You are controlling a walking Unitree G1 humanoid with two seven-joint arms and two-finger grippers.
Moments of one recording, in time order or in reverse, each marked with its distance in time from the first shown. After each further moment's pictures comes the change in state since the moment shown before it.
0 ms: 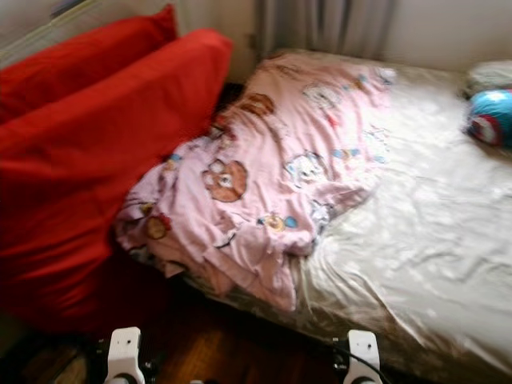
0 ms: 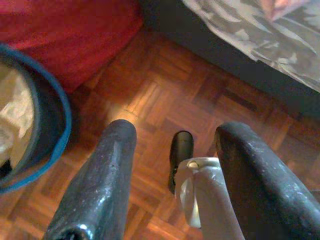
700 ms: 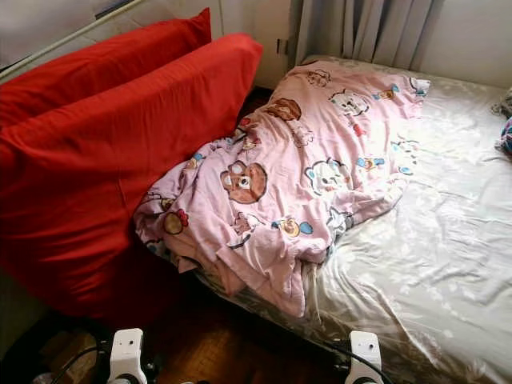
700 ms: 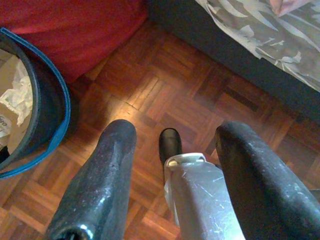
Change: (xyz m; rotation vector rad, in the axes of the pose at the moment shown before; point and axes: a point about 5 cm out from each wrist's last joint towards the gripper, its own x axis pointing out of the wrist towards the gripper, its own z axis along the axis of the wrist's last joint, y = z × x) left arm 0.000 0.000 -0.001 -0.002 0.004 -0.001; right arm 0.000 0.000 0.000 0.013 -0.003 -0.002
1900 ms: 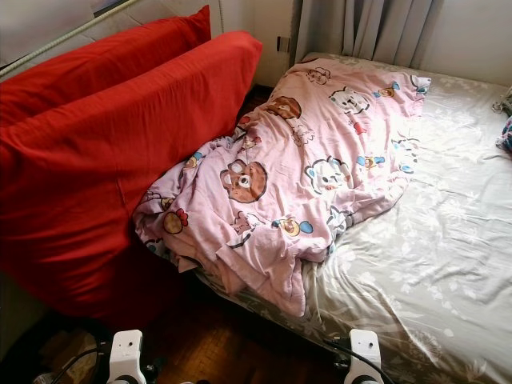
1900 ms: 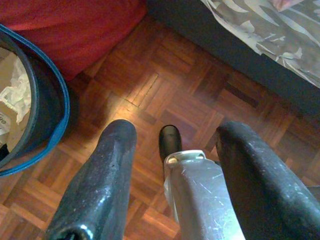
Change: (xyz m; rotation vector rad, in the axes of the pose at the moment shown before) left arm 0.000 0.000 -0.001 -0.002 0.009 0.001; right arm 0.001 0.000 0.002 0.003 -0.006 0.003
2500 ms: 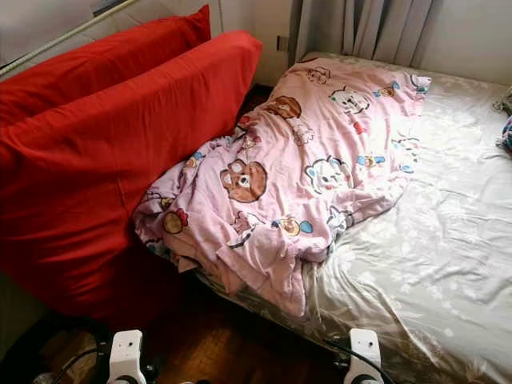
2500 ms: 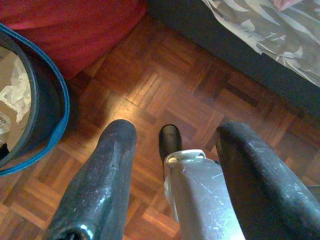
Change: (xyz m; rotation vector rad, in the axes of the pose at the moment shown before) left arm 0.000 0.000 0.000 -0.001 0.001 0.001; right arm 0.000 0.000 0.000 0.000 -0.001 0.000
